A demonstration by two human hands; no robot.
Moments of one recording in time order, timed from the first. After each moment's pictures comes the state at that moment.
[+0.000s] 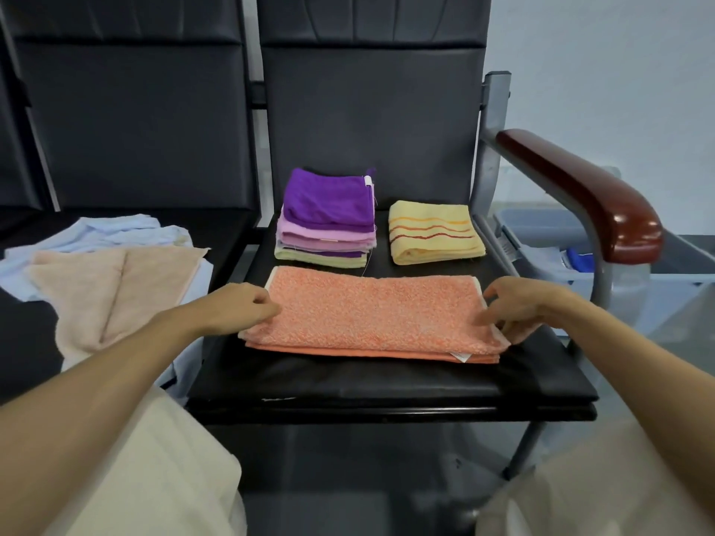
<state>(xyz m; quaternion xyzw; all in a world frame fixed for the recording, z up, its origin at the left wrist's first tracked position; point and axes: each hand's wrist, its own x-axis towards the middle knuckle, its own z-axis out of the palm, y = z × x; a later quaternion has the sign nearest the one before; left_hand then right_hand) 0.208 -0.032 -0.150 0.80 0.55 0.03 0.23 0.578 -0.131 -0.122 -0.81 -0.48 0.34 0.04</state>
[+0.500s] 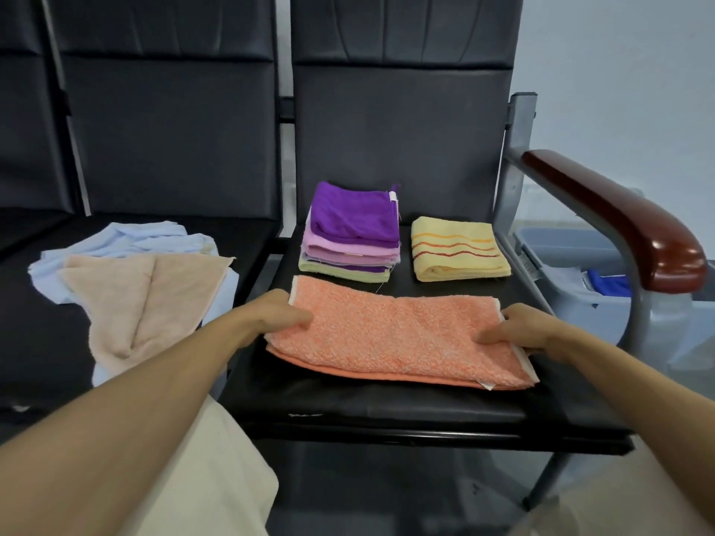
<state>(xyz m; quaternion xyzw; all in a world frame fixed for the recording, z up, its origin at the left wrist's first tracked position) 0.219 -0.020 -0.154 0.65 0.63 0.10 0.41 0.568 -0.115 -0.149 -0.79 -0.46 0.37 0.15</state>
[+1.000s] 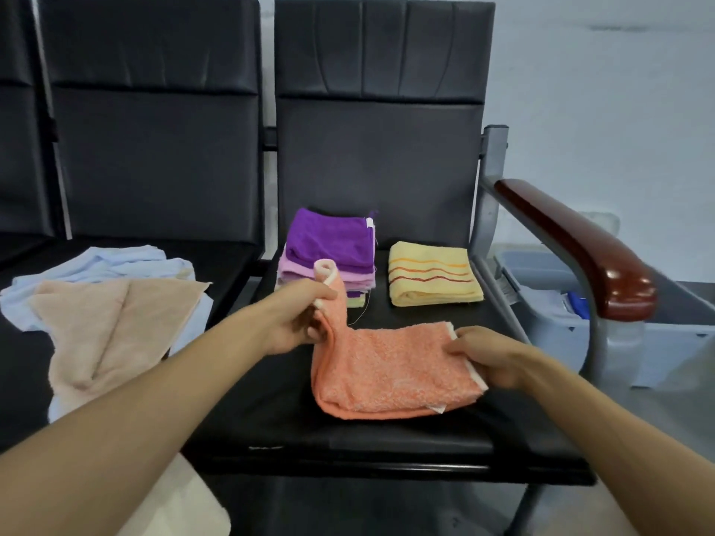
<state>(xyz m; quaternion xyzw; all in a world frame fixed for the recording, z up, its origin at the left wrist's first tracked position) 0.297 -0.054 -0.097 0.47 0.51 0.29 0.66 0.562 -0.111 -0.144 -0.71 -0.38 0.53 0.27</state>
